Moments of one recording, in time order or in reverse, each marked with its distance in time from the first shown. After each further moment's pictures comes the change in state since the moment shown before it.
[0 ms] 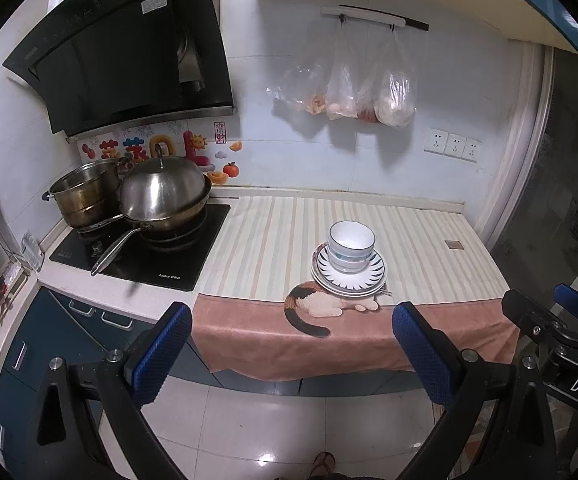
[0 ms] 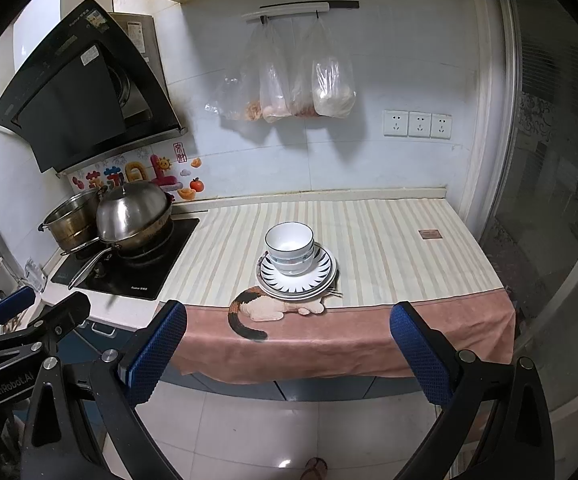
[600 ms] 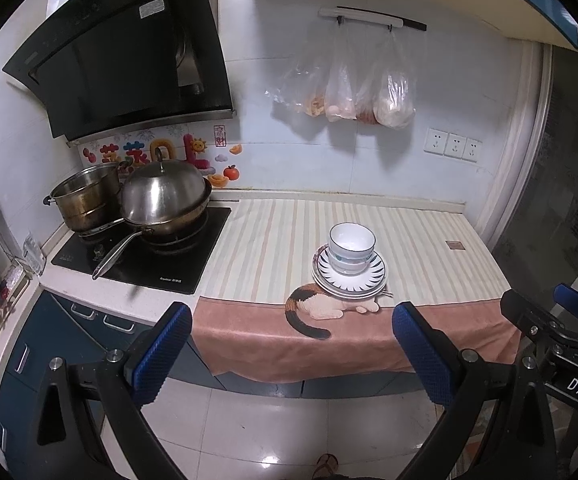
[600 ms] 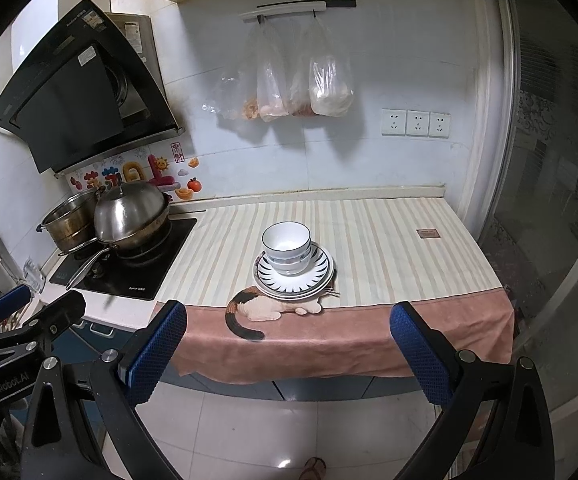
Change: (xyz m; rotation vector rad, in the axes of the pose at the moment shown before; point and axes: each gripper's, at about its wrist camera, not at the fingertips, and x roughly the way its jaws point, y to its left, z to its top) left arm -0.002 -0.007 0.000 0.000 -0.009 0.011; right arm 0.006 -0.010 -0.001 -0.009 0.001 0.003
